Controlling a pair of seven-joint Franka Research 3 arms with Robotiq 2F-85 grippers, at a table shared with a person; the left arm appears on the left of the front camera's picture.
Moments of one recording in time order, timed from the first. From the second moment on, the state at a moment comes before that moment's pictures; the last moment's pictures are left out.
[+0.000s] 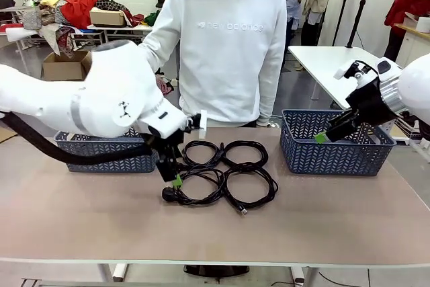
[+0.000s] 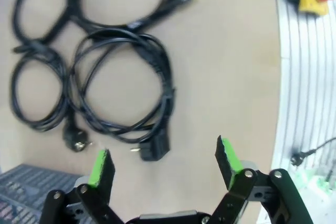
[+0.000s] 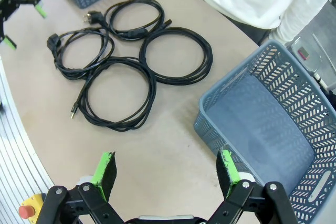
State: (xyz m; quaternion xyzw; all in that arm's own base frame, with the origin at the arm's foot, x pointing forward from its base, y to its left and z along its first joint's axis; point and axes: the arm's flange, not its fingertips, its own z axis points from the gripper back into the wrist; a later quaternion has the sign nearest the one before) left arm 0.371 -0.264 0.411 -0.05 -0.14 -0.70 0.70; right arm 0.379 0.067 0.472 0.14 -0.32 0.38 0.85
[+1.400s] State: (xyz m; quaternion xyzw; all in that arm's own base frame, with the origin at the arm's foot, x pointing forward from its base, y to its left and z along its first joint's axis) left arm 0.375 -0.289 0.371 -0.05 -0.09 -0.72 0.68; right arm 0.379 0.067 0.472 0.14 -0.32 0.38 0.85
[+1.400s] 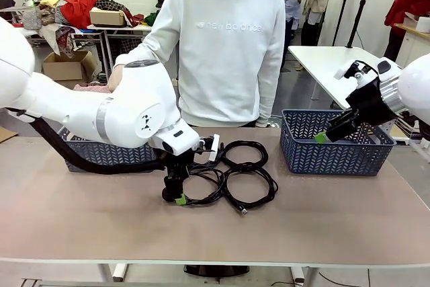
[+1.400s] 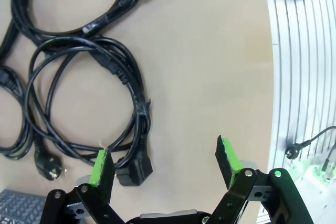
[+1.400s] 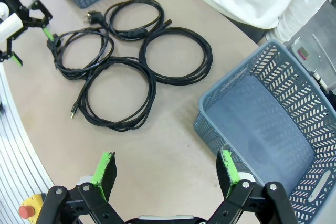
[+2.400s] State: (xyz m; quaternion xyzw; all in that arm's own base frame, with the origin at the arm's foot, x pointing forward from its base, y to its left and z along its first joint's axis) left arm 0.399 -0.320 0.321 -0.02 -0.07 -0.75 0.66; right arm 0.379 0.067 0.472 0.14 -0.32 0.38 0.85
